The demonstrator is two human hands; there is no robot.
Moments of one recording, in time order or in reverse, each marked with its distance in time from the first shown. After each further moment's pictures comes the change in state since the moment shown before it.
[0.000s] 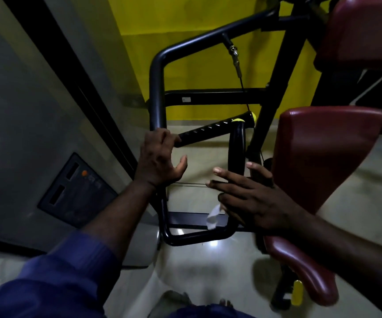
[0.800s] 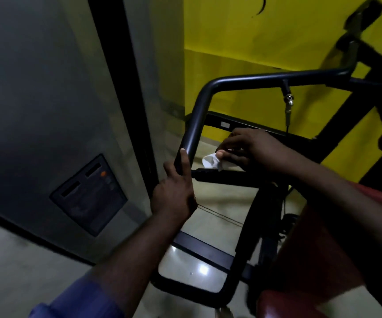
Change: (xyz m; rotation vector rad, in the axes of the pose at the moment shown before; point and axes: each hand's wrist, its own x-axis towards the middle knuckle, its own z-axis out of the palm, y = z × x) left_hand 0.012 0.040 0.001 0.272 -0.410 -0.736; right_hand 0.197 0.135 -0.039 0.499 -0.186 0.081
